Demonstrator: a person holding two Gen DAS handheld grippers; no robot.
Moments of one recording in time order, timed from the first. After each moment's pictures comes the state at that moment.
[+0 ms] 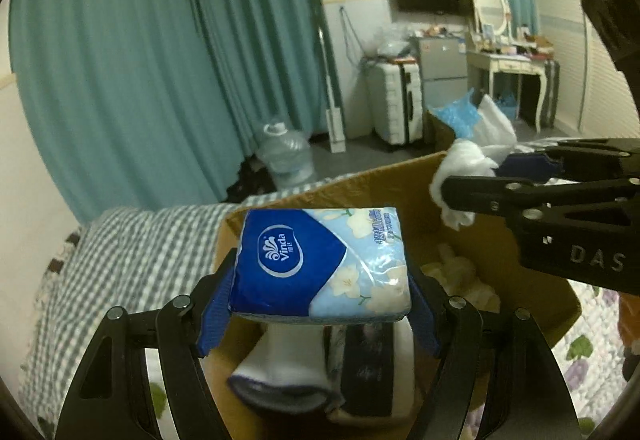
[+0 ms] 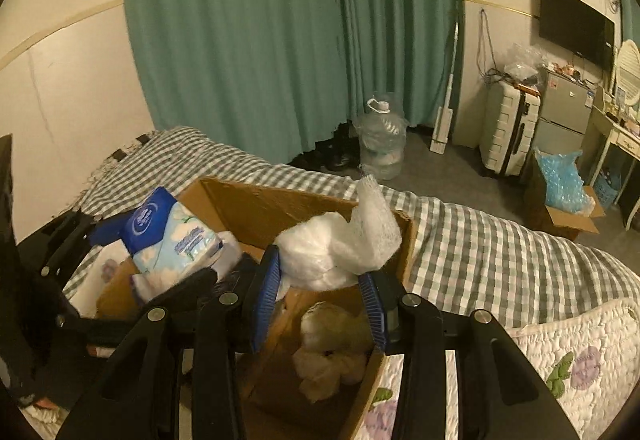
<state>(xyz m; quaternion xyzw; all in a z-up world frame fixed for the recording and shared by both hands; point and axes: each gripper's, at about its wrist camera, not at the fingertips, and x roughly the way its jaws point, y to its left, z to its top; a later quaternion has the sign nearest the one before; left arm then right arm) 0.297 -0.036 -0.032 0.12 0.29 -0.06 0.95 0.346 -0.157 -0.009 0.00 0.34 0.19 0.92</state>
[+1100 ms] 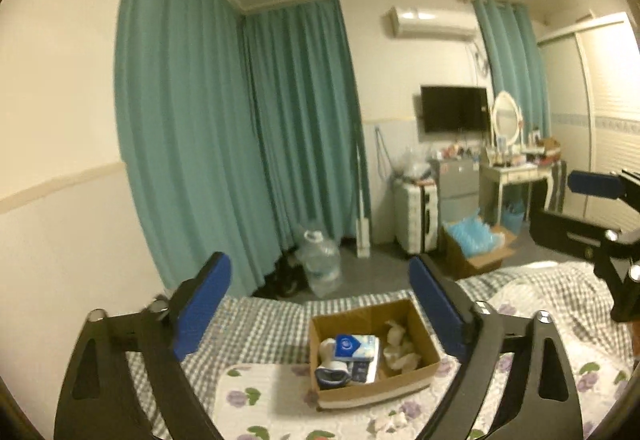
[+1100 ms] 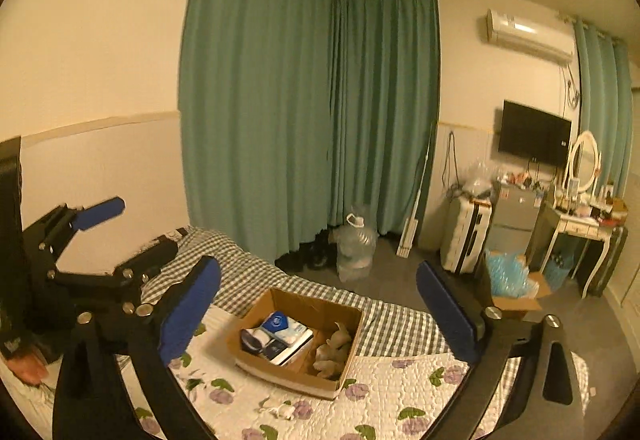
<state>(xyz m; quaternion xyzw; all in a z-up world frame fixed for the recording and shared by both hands) 0.089 0.006 0.204 0.06 0.11 -0.02 0.99 0.086 -0.197 0.255 -0.03 0.15 0.16 0.97</state>
